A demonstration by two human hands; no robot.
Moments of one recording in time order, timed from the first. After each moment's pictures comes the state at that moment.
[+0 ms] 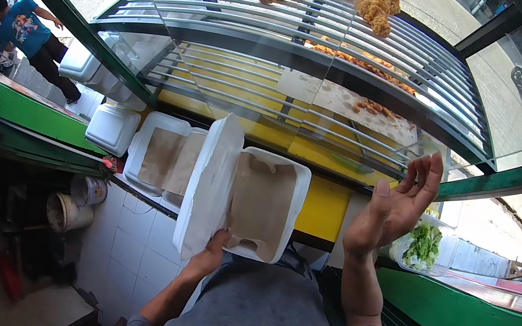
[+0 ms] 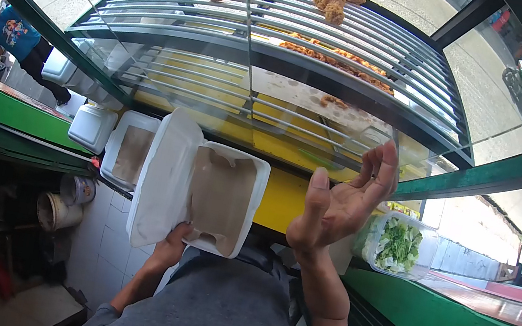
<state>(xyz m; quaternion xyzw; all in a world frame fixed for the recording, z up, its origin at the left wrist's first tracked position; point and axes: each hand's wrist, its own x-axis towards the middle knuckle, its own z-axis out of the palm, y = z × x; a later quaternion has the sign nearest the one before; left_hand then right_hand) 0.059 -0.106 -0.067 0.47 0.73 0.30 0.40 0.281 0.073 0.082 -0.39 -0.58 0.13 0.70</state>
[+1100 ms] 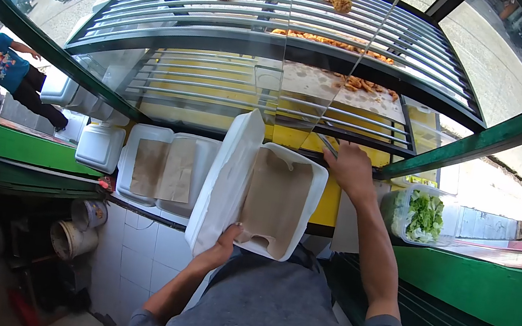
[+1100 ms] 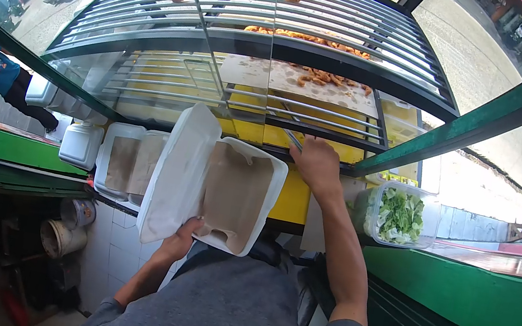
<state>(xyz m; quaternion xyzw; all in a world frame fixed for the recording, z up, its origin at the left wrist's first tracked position) 0.072 -0.072 -0.050 0.44 0.67 0.27 0.53 0.338 0.123 -0.025 -0.67 -0.73 0.15 0.00</state>
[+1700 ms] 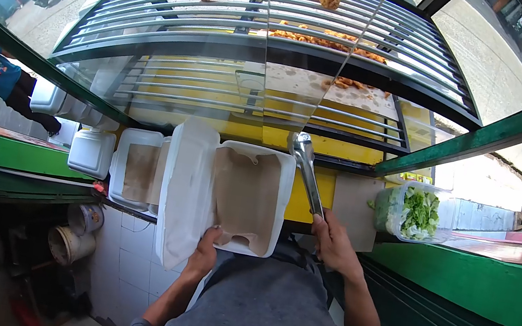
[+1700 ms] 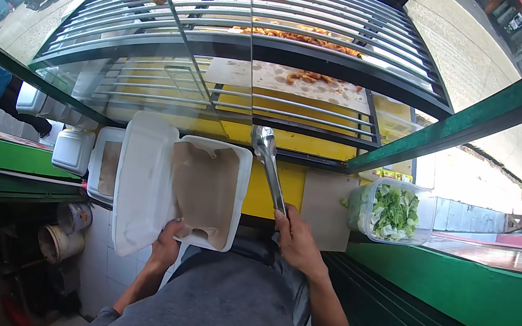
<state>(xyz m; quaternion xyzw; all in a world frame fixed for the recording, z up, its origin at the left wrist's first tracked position) 0.057 -0.091 -0.063 0.51 0.69 0.25 0.46 0.342 -0.022 -0.006 -0.62 -0.50 0.57 0.21</state>
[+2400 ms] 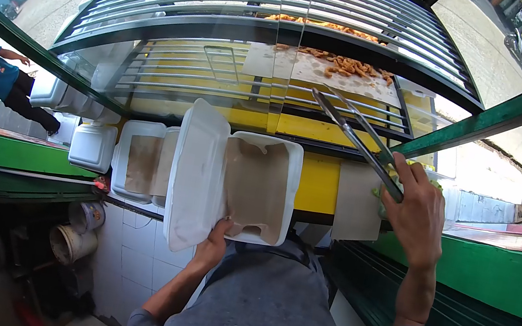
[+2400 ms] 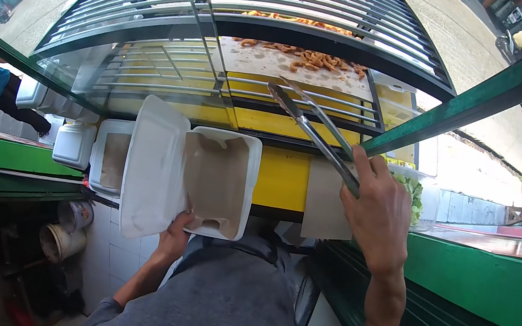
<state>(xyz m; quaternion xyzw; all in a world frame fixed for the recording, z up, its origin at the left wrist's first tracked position) 0.057 -0.093 -0.085 0.51 0.68 0.29 0.45 0.374 0.015 0.129 -0.66 -0.75 0.04 0.06</state>
